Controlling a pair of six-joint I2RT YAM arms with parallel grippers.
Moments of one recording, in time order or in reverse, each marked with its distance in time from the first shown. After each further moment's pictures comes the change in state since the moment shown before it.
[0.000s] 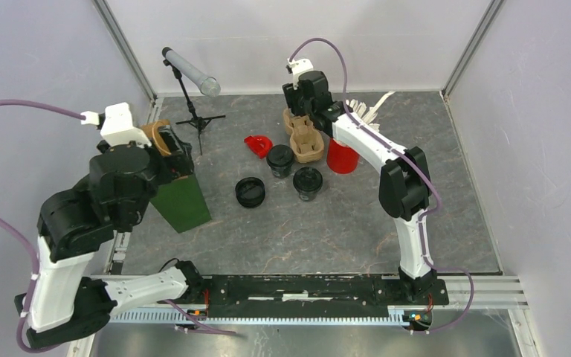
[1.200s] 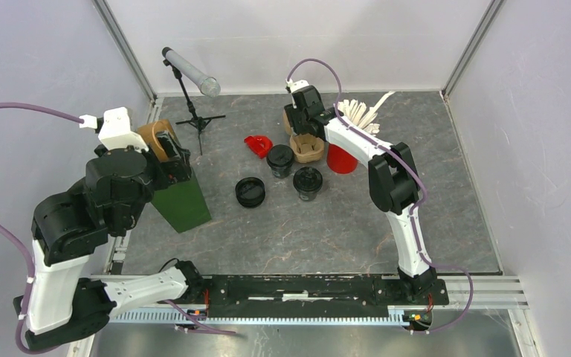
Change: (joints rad) left arm 0.000 -0.024 0.019 -0.074 0.027 -0.033; right arm -0.016 0.123 0.023 -0.184 0.031 0.072
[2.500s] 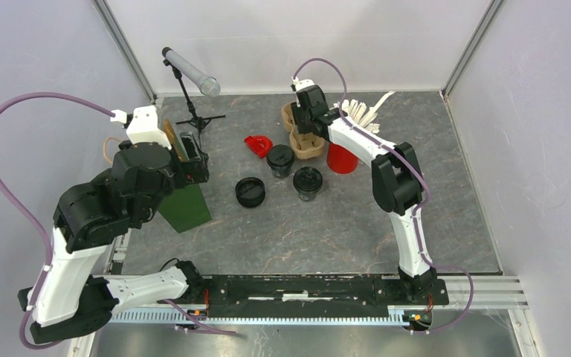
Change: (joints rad) left arm 0.000 0.037 -0.047 0.019 0.080 0.002; right arm -0.018 -0.026 -0.049 0.035 -0.030 0.052
